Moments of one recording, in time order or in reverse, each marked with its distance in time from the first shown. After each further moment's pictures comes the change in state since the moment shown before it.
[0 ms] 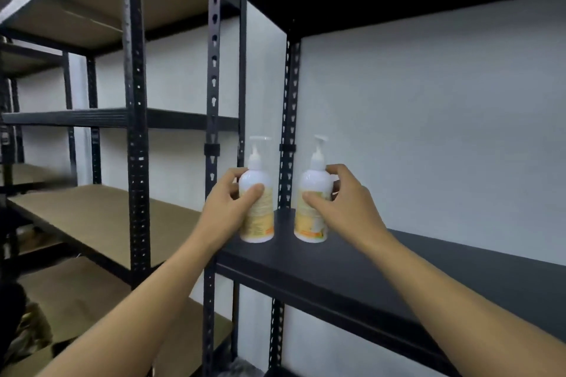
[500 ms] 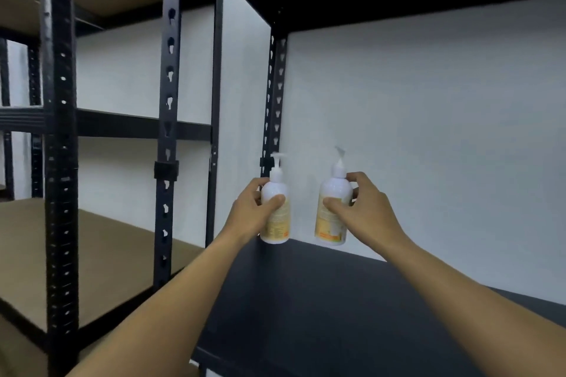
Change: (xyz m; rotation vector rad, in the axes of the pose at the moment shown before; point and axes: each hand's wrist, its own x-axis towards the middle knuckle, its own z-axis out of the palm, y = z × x) left_hand 0.146 -0.080 0.087 -0.111 -0.120 -0.080; right_hand 0.117 0.078 -0.008 -0.169 0.116 0.083
